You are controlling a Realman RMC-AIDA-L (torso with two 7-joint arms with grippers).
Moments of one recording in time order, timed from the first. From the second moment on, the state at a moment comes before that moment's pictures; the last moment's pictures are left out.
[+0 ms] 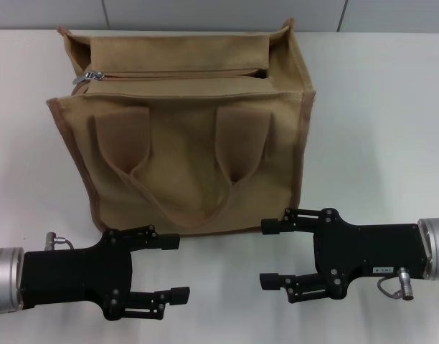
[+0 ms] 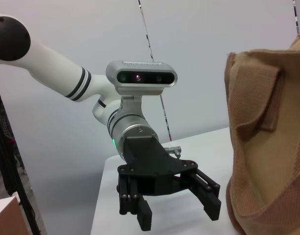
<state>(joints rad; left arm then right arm) -0.36 -2.01 0.90 0.39 1.87 1.74 -1.00 0.55 2.09 -0.73 -0.31 -2.06 -1.69 0.95</state>
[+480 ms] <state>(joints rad) -0.36 -2.01 0.90 0.40 1.87 1.74 -1.00 0.55 2.09 -0.73 -0.31 -2.06 -1.69 0.95</state>
